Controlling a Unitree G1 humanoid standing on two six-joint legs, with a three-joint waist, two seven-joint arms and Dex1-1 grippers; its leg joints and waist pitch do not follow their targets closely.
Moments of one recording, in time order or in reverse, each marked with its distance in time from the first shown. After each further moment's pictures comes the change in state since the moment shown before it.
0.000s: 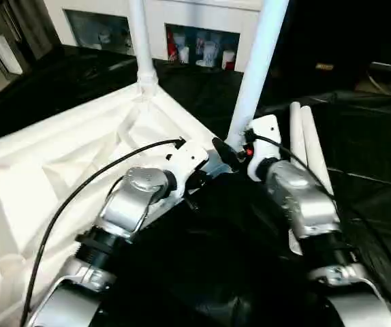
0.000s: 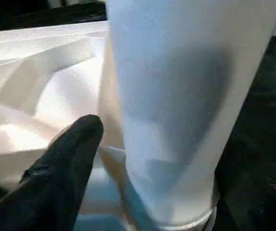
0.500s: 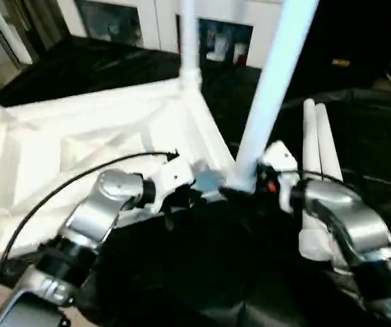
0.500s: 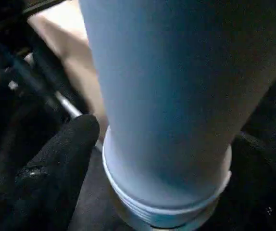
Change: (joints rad) left arm 0.072 0.188 -0.045 -0.073 -0.071 -0.200 -0.345; right arm 0.174 -0.315 0.135 -0.271 0.052 0.106 0.410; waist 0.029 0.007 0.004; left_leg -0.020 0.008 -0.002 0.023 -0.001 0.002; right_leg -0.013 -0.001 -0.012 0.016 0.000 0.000
